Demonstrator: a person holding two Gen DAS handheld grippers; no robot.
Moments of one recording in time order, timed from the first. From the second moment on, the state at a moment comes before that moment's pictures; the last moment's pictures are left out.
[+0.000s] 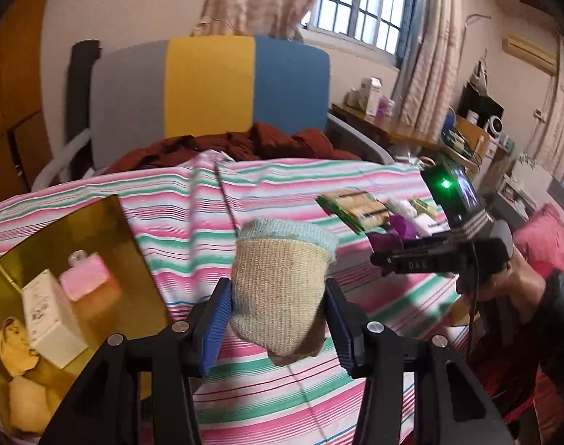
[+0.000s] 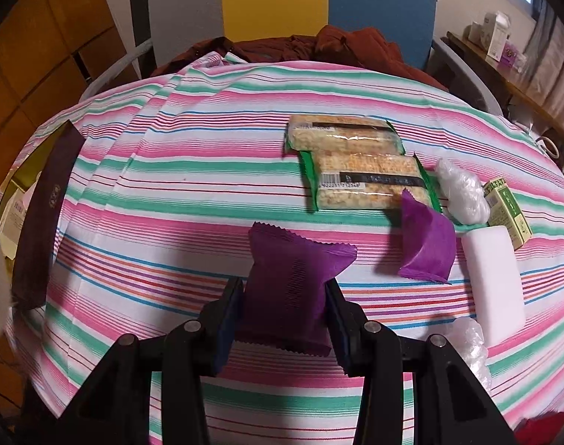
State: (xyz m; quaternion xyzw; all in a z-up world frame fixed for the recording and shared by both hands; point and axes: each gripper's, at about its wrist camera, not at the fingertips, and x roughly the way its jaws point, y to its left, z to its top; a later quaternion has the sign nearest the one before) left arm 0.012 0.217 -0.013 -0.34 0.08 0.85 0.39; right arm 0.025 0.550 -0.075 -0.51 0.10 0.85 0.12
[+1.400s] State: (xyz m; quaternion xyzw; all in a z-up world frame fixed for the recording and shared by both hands) left arm -0.160 -0.004 -0.028 -0.38 -0.02 0.92 0.10; right arm -0.096 0.262 -0.031 -0.47 0.05 0.87 -0.13
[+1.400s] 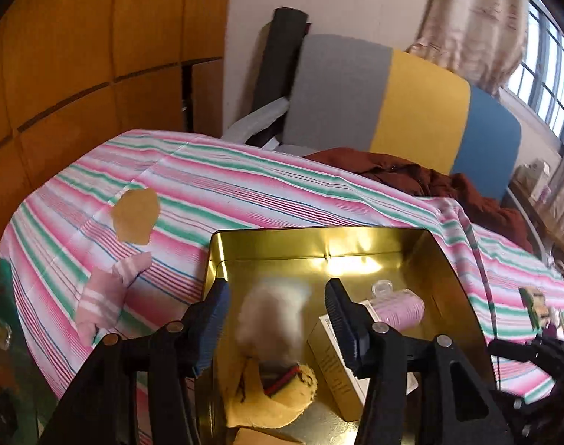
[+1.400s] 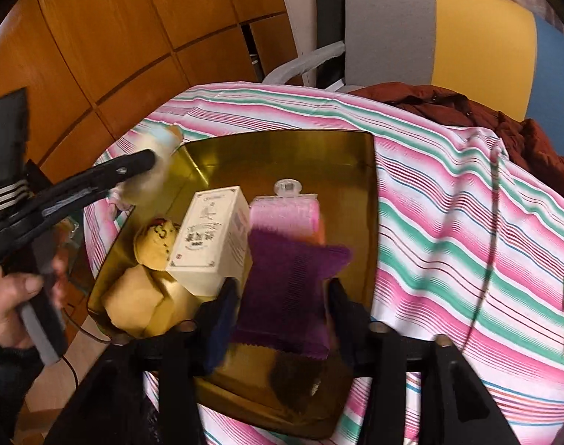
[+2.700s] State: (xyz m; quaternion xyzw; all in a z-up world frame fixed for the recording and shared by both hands) left arm -0.040 0.065 -0.010 -0.36 0.04 0.91 0.19; right arm -0.019 0.285 -0.002 -0.39 0.05 0.92 -0.04
